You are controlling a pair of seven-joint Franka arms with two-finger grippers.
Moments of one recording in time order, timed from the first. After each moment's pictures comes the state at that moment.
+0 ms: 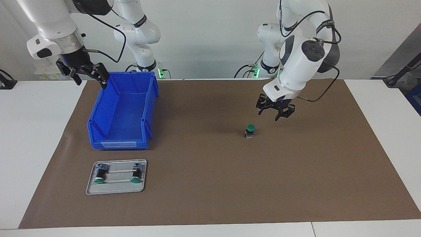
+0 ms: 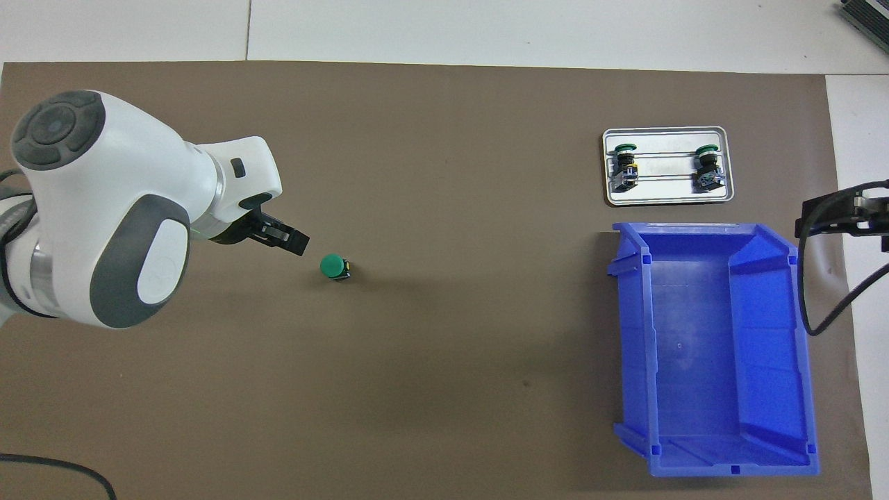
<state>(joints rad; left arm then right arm) -0.32 0.10 -0.04 -1.80 -0.12 1.90 0.01 -0.02 -0.03 -0.02 -1.57 -0.04 1.52 0.15</state>
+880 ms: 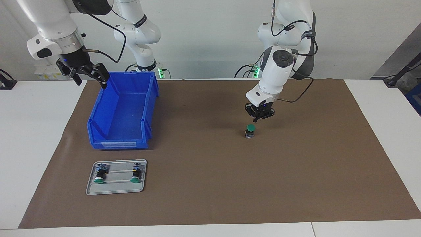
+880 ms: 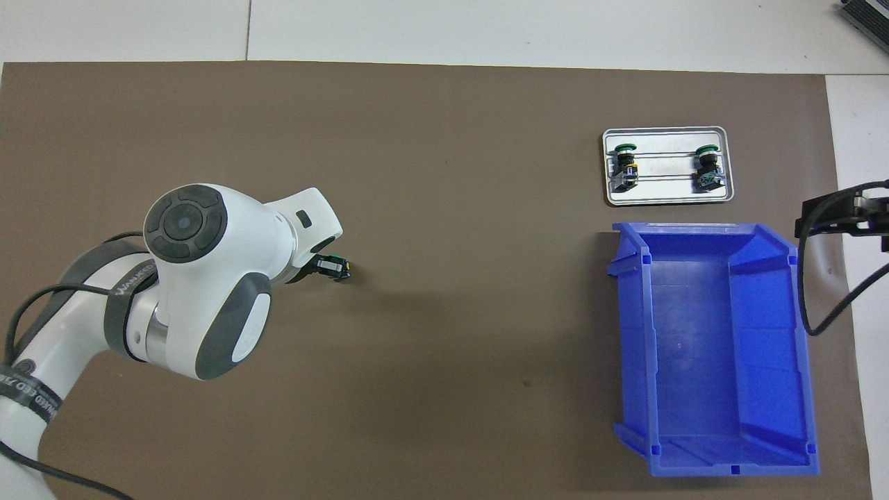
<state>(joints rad) -0.39 0.06 -0.04 -2.06 -0.07 2.19 -0.10 -0.02 -0.03 -0.02 -1.57 -0.04 1.52 0.15</state>
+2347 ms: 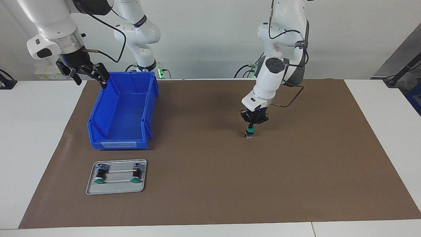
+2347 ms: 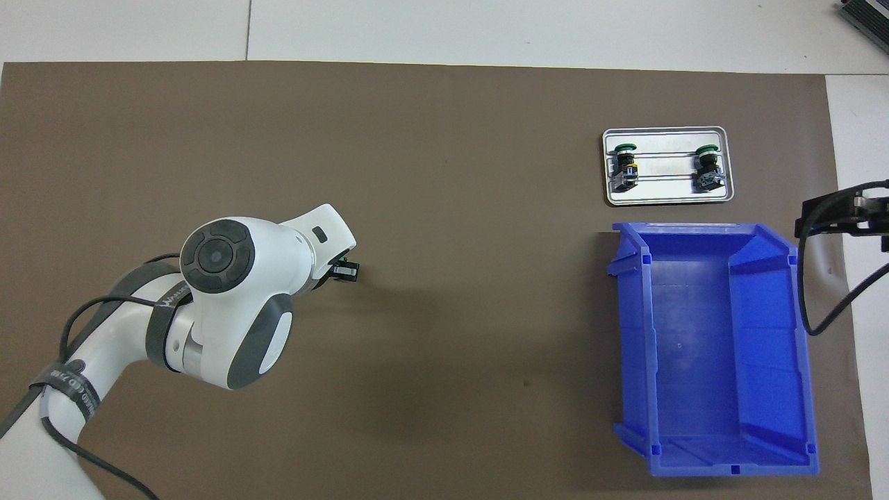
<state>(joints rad) -0.41 0.09 -0.04 -2.13 -0.07 2.34 -0.16 -0.02 -0.03 -0.02 -1.57 -0.04 1.52 0.15</state>
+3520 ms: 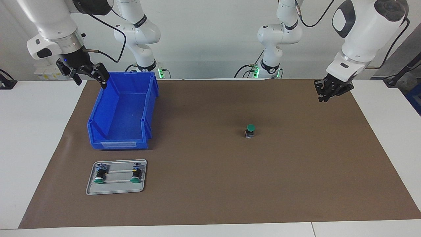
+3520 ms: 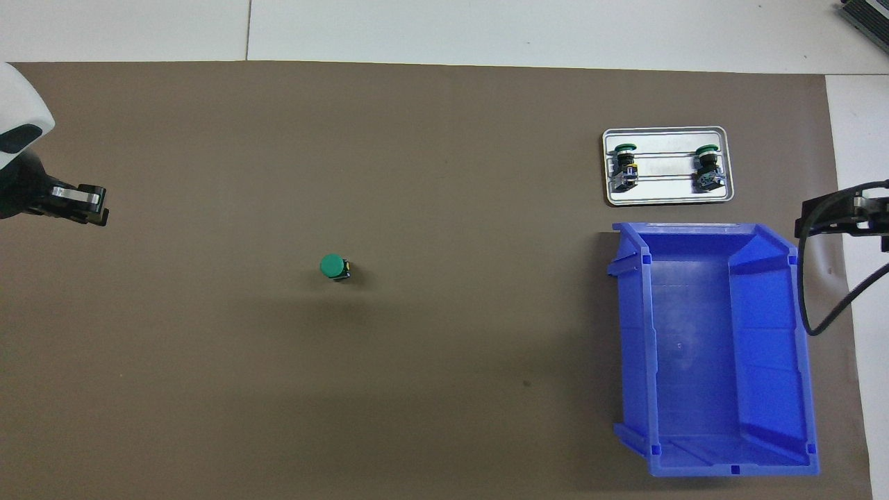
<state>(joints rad) -0.07 0.05 -0.02 -1.51 0.03 1.55 0.08 -0.02 -0.03 -0.02 -1.57 -0.04 1.52 0.14</state>
